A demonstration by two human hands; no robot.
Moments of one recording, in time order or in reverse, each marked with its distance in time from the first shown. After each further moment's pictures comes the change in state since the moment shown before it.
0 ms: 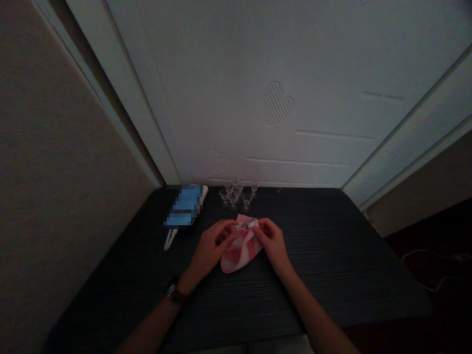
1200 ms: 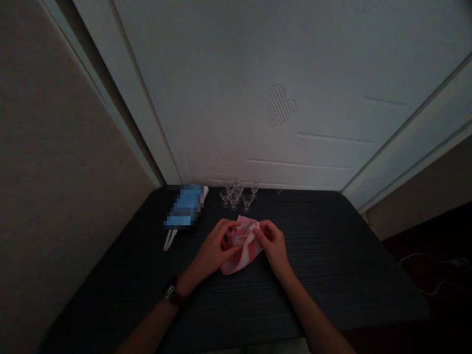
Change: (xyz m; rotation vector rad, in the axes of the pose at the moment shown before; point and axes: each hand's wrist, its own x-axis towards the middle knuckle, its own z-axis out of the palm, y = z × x) left_hand 0.001 0.001 0.004 0.014 -0.106 0.067; right_hand -0.003 -0.002 0.000 -0.053 0.035 -0.028
